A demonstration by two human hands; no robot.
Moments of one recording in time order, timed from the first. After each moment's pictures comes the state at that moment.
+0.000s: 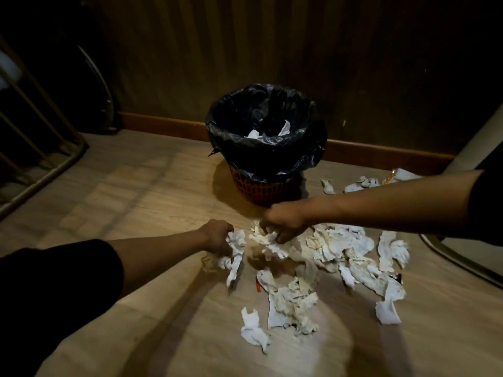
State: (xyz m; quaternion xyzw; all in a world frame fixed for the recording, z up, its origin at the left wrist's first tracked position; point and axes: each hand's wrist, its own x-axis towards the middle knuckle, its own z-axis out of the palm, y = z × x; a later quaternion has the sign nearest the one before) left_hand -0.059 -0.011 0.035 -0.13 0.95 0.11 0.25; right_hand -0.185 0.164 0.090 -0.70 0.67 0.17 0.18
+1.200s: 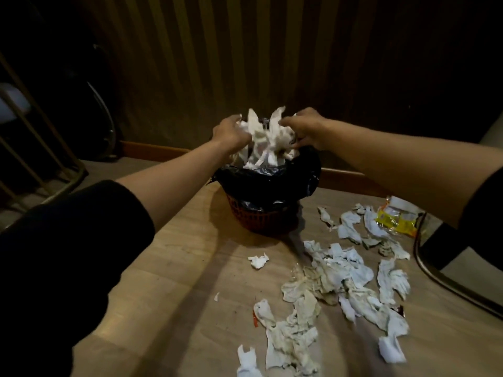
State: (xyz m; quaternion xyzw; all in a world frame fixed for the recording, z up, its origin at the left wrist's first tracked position) left_hand -0.221 -0.033 0.225 -0.25 0.87 0.39 -0.16; right_hand -0.343 0.134 0.232 -0.15 0.81 -0.53 0.19
